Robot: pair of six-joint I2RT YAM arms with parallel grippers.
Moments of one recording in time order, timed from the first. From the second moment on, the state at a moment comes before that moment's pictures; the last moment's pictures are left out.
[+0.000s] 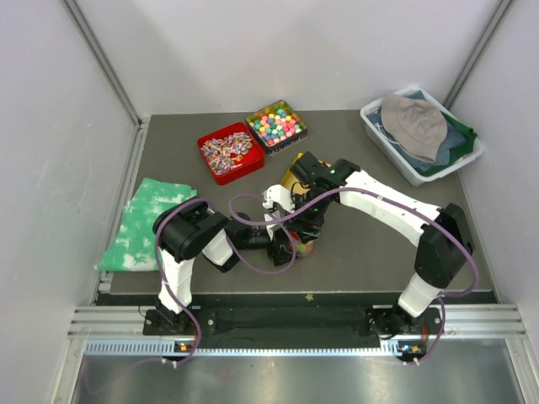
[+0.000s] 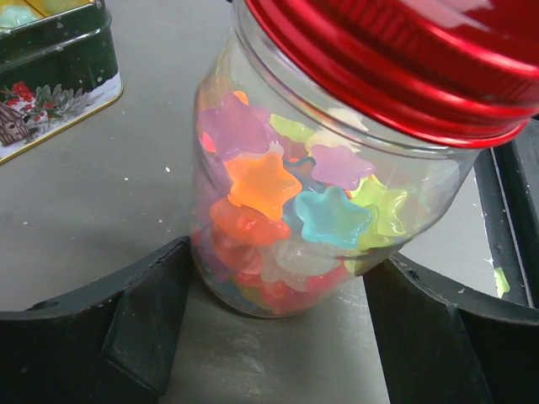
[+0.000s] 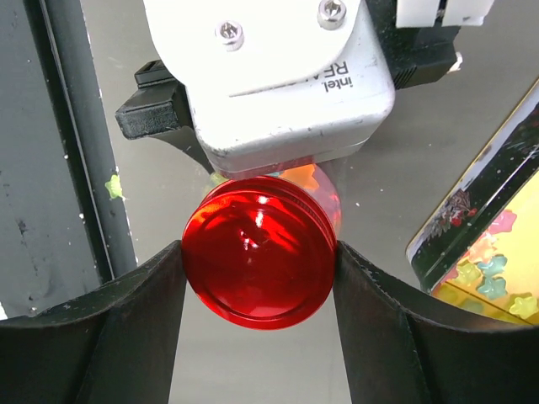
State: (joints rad) left arm -0.67 2.00 0.44 1.37 0.78 -0.10; right arm 0.78 1.67 1.43 -1.02 -0.37 -0.69
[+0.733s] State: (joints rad) left arm -0.67 2.00 0.44 1.37 0.78 -0.08; right arm 0.73 1.61 1.30 -0.85 -0.44 -0.55
